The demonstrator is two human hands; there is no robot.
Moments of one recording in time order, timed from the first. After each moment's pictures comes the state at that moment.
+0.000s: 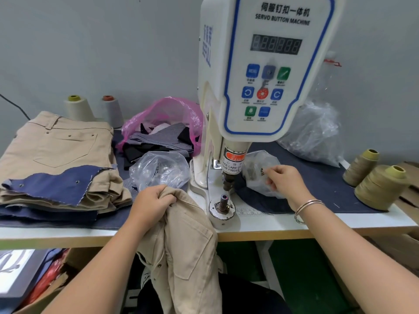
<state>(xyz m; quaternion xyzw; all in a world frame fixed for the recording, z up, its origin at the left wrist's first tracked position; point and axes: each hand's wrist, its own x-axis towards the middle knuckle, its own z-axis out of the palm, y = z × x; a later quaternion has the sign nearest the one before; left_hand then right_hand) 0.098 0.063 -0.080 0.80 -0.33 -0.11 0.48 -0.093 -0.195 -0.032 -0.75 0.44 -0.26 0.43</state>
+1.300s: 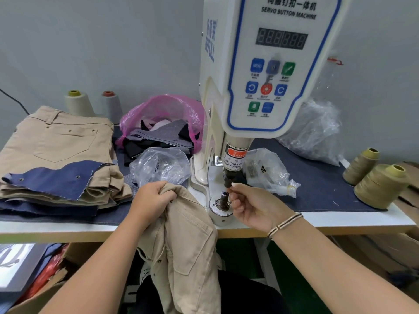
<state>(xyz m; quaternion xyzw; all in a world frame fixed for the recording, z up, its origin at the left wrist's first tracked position) 0.100 0.062 -0.082 0.80 -0.33 -0.11 0.48 -0.082 -0.085 -0.007 -0.39 0.37 -0.07 0.84</state>
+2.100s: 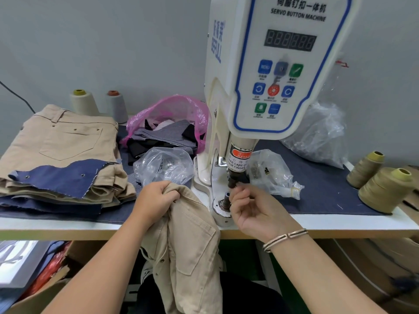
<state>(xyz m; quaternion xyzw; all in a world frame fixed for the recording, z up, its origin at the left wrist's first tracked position) 0.101 0.062 -0.083 0.81 -0.33 -0.11 0.48 -0.089 -0.059 0.017 -0.08 0.32 -0.11 0.94</state>
